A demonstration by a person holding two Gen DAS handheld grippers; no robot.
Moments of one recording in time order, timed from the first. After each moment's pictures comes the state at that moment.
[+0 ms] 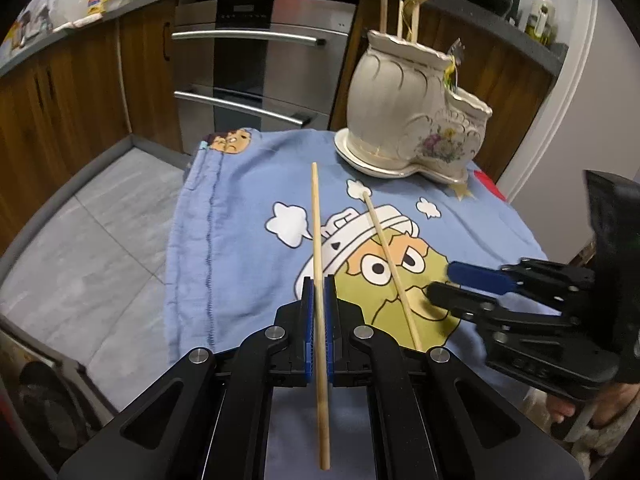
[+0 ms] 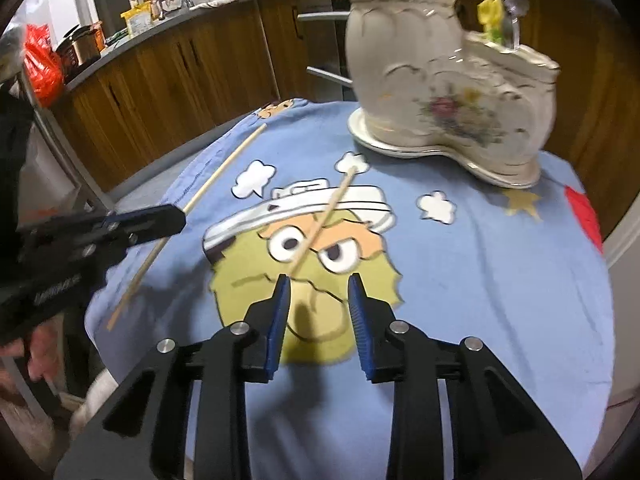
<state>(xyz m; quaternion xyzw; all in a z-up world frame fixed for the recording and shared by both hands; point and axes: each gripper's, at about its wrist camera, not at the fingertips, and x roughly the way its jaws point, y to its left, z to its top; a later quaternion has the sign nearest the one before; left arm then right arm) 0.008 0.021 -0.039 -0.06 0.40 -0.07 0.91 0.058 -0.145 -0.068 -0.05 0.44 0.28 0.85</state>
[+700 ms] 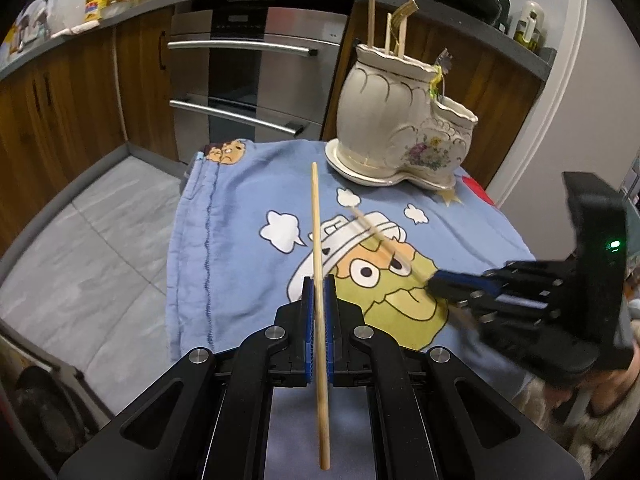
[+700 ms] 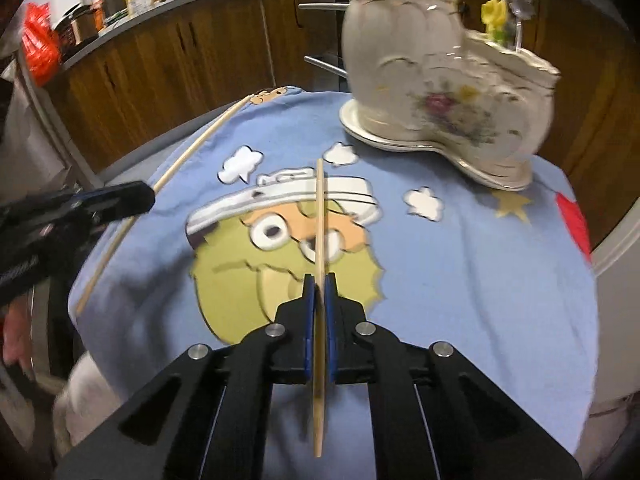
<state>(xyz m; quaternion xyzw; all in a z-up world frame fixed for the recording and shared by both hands) 0.000 0.016 -0.033 -0.06 0.39 -0.08 0.91 0.047 -0.165 -0.065 -0.10 0.43 0.28 0.85</state>
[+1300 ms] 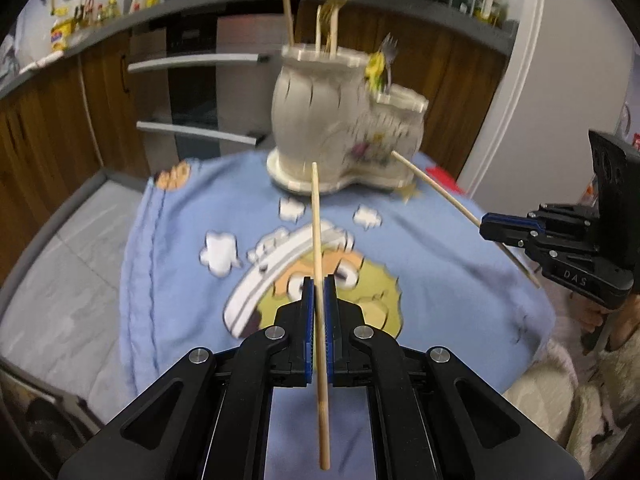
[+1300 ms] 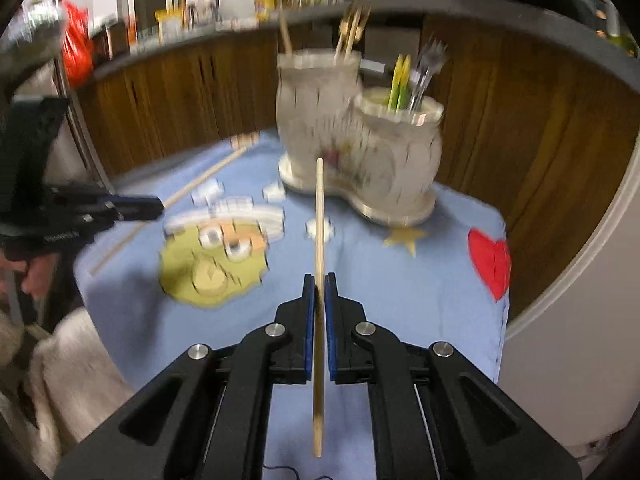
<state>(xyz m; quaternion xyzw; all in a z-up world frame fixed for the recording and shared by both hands) 0.006 -0.028 -0.014 -0.02 0.37 -0.13 0.92 0.040 -0.269 -0.015 -0.10 0.34 0.32 0.88</state>
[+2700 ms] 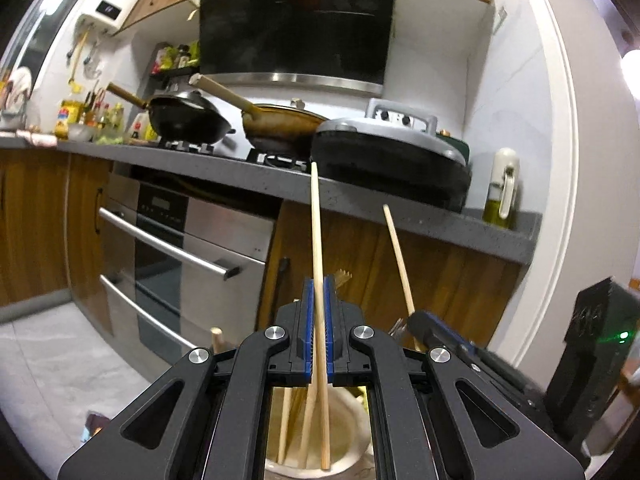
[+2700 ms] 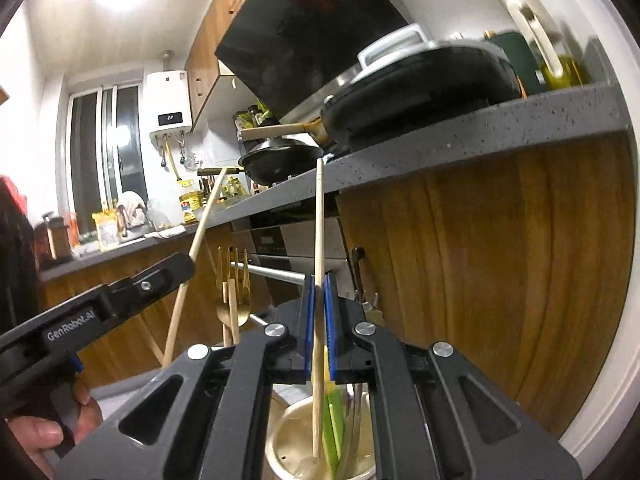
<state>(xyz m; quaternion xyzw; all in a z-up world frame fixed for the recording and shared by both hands) 0.168 -0.059 0.078 -0.09 0.08 -0.13 0.98 0.192 -0.240 0.050 0.11 0.06 0.21 0.97</state>
